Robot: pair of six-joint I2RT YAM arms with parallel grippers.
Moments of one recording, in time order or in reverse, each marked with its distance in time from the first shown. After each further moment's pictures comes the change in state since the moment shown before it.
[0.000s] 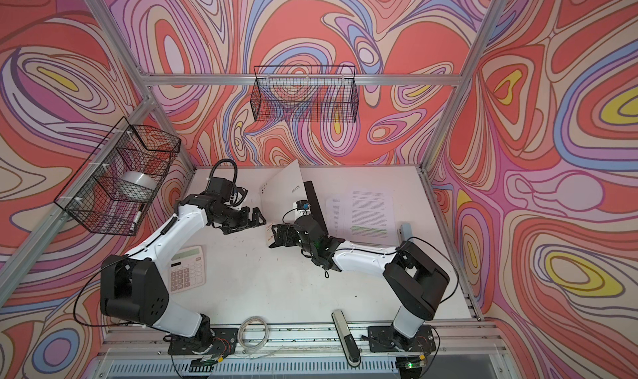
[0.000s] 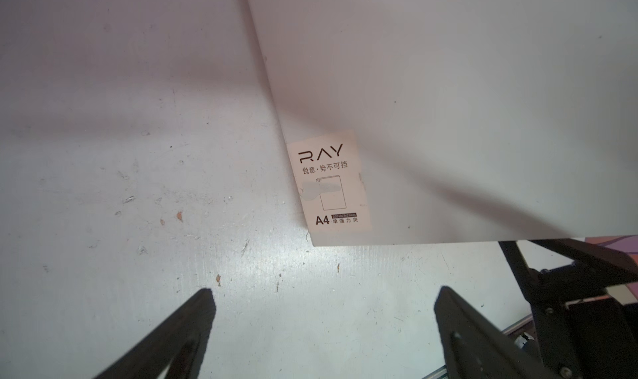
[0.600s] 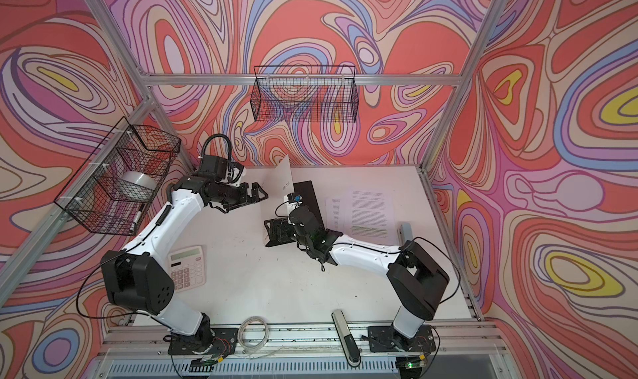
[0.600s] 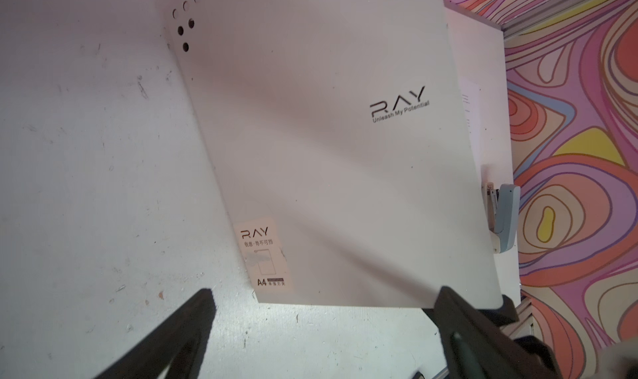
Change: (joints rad) left arm 0.006 0.106 0.309 -0.008 0.068 -0.021; right arm 0.007 0.002 0.129 -0.088 -0.053 -0.088
